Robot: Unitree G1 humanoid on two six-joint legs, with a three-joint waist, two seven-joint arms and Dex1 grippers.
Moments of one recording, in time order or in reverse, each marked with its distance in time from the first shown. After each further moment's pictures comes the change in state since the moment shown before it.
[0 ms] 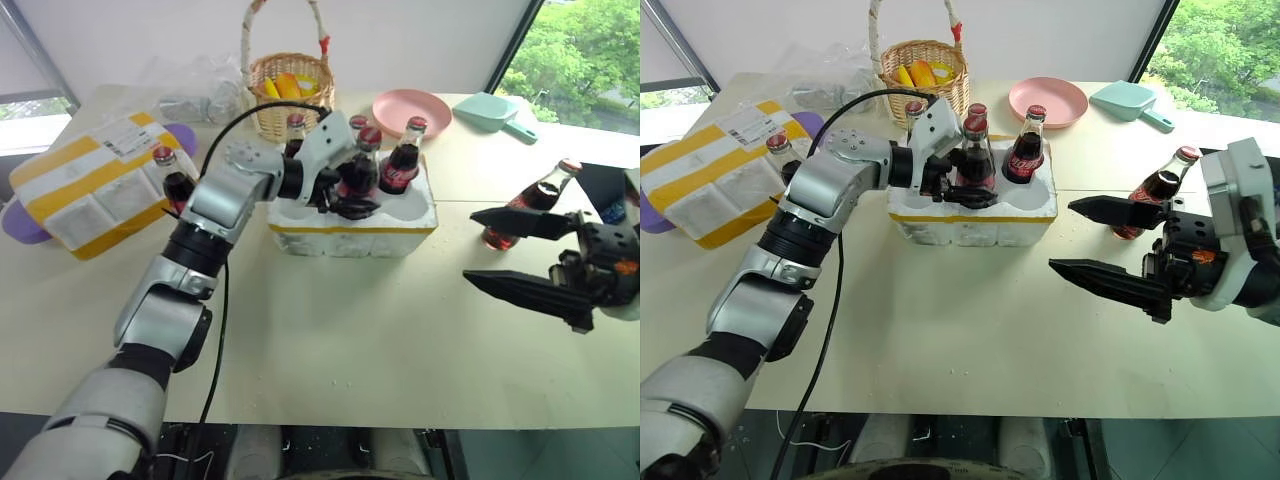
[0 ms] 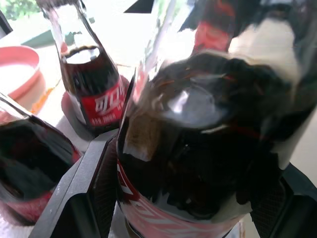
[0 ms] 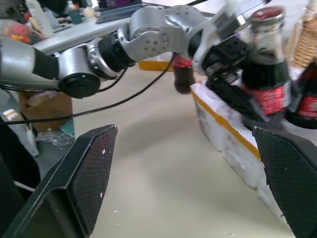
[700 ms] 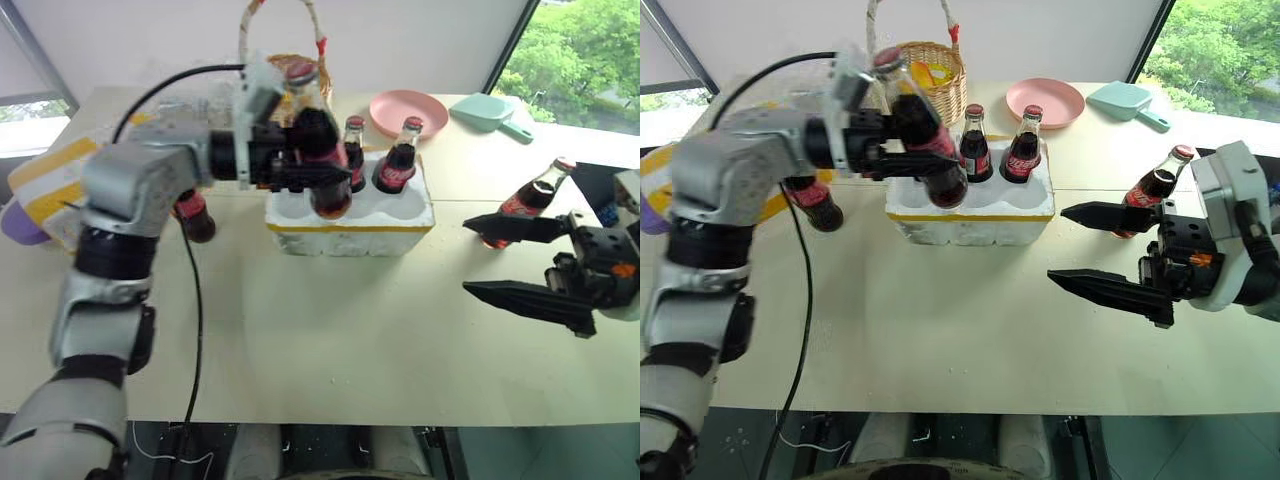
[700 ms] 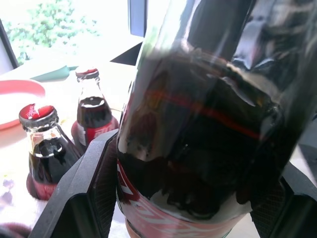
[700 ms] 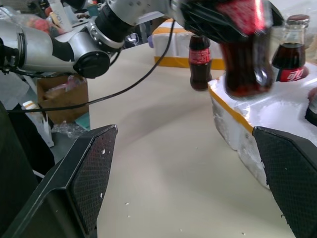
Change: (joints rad) left arm 0.018 0.168 0.160 -0.215 -0.336 0.268 0.047; right arm -0.033 0.001 0.038 0.011 -0.017 0.015 0.079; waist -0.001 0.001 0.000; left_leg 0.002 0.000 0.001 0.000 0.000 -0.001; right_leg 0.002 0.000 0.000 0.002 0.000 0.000
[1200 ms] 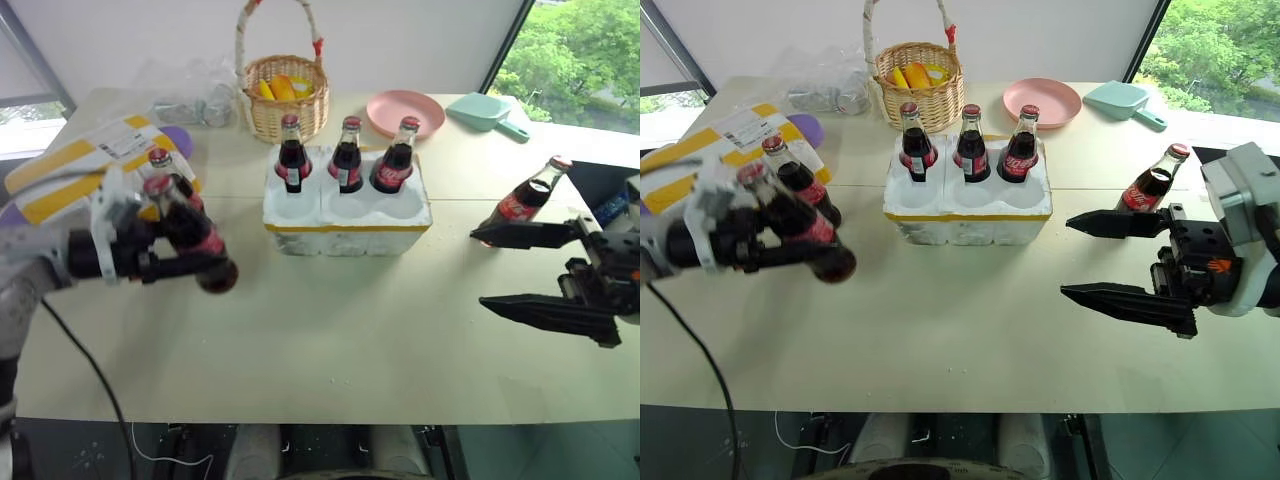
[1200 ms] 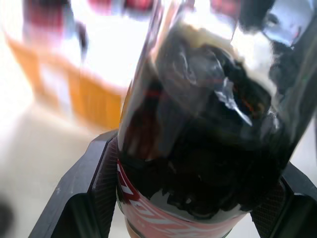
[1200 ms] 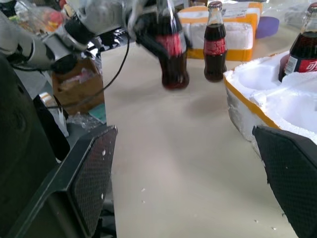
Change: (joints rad) left arm 0.616 0.481 0.398 -0.402 -0.222 0.065 -0.159; right arm 0.011 -0.033 -0.028 0.030 -0.030 0.016 0.136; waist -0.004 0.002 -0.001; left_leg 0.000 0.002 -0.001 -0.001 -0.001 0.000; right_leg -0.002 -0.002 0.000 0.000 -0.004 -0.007
